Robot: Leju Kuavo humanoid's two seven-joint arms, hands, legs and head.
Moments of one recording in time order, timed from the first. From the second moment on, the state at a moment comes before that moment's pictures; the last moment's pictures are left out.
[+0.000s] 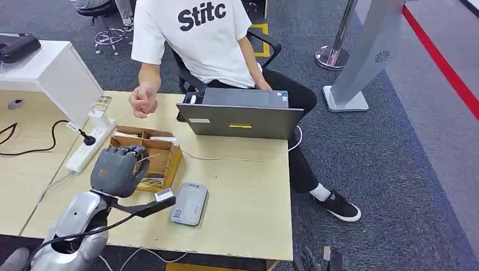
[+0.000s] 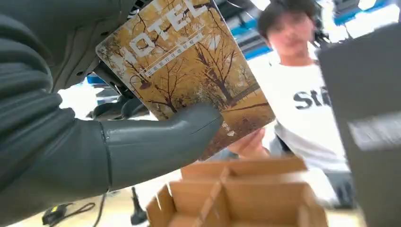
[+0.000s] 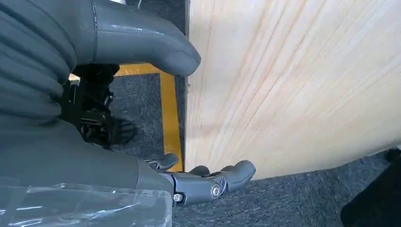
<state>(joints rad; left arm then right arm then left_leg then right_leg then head) -0.11 0.25 -0.22 -1.66 -1.25 0.27 -0.01 -0.14 0.24 -0.47 -0.32 0.16 0.17 -0.50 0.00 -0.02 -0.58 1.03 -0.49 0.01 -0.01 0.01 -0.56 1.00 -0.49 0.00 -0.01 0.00</state>
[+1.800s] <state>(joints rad) -0.05 0.23 -0.14 -1.70 -1.24 0.28 -0.02 -0.14 0.24 -0.47 -0.32 0.15 0.18 -0.49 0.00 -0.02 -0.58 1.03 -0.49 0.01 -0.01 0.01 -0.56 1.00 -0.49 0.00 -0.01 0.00</state>
